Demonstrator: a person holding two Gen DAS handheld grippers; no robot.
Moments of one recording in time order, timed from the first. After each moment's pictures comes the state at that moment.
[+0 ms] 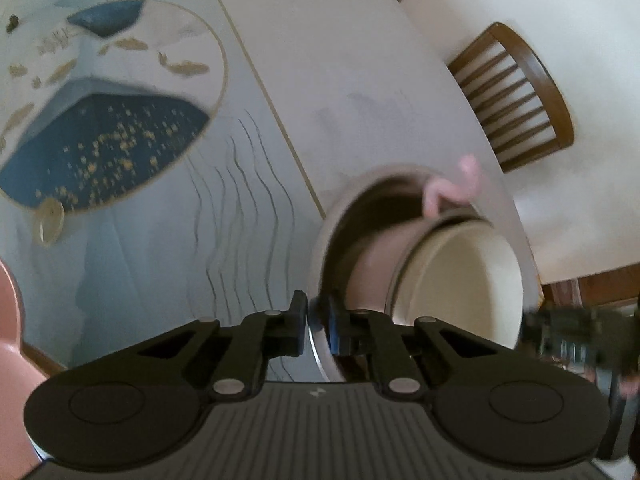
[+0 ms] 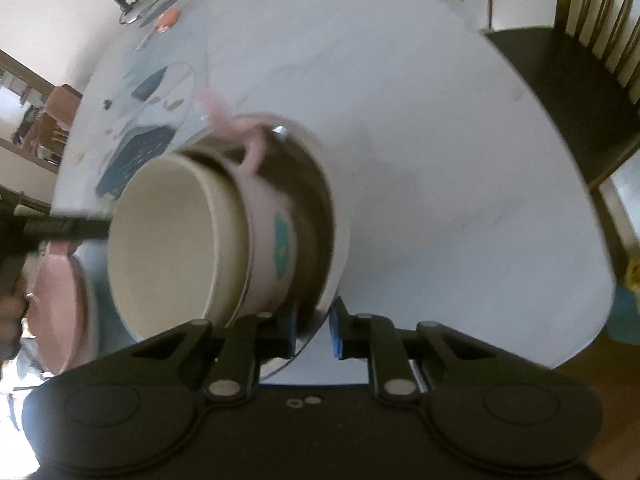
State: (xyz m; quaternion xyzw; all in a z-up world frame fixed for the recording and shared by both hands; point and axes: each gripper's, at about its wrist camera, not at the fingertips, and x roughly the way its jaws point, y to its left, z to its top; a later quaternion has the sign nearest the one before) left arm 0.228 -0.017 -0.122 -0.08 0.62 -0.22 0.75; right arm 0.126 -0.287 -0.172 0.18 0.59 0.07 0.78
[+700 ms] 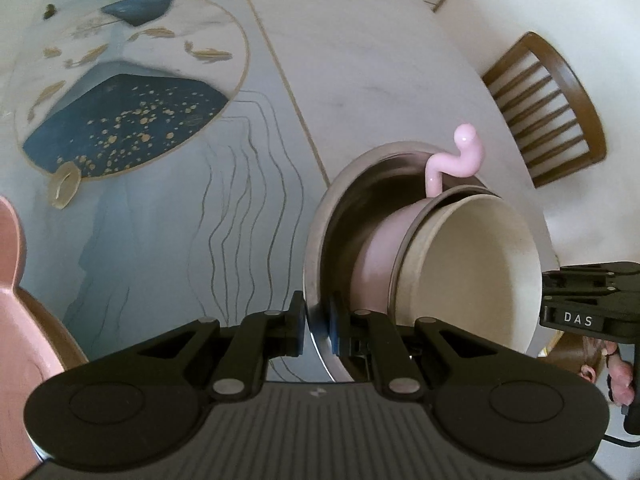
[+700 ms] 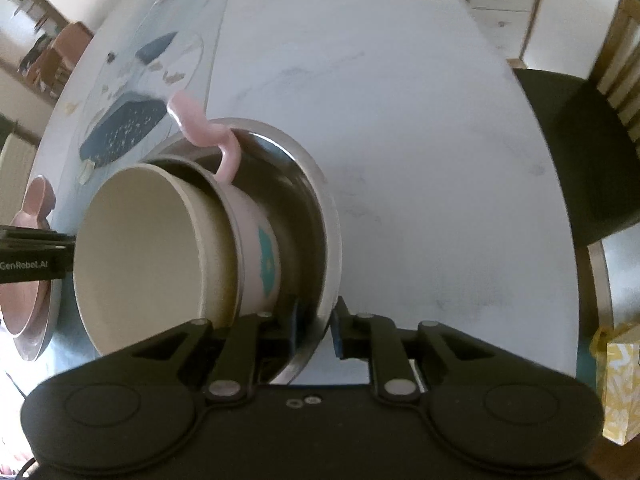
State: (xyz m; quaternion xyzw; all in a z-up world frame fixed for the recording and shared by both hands) left arm 0.206 -0.034 -0.124 -0.08 0.61 -0.14 0.77; right arm 0.164 -0.277 -0.178 0.08 0.62 0.12 0.77
